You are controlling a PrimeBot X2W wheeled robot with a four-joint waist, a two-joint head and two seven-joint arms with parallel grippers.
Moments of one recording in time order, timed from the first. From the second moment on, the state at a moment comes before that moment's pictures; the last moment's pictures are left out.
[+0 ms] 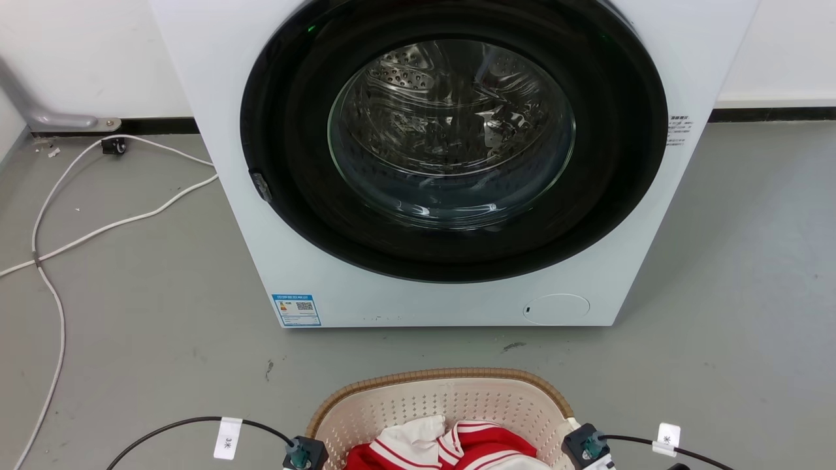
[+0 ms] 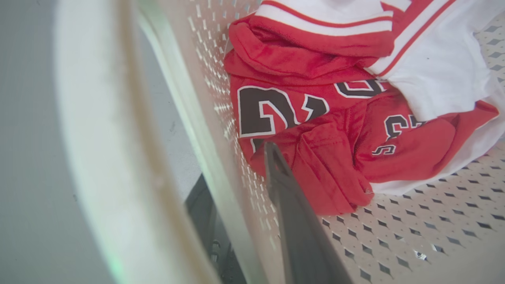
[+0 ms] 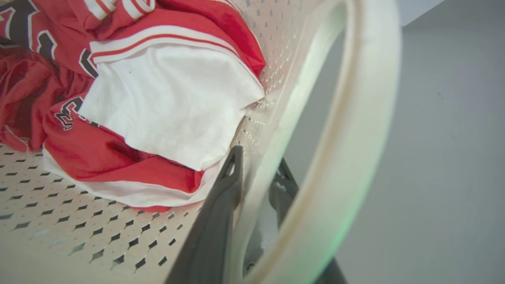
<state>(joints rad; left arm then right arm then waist) -0.42 0.14 -1.00 1.23 -0.85 -0.13 0.06 -0.43 -0.06 0.90 1.29 0.49 0.13 0.01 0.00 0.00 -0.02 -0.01</state>
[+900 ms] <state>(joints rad) -0.42 0.13 -1.06 1.25 -0.91 -0.13 0.04 -0.43 -0.07 0.96 1.29 0.55 0.13 0.01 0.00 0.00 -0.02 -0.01</state>
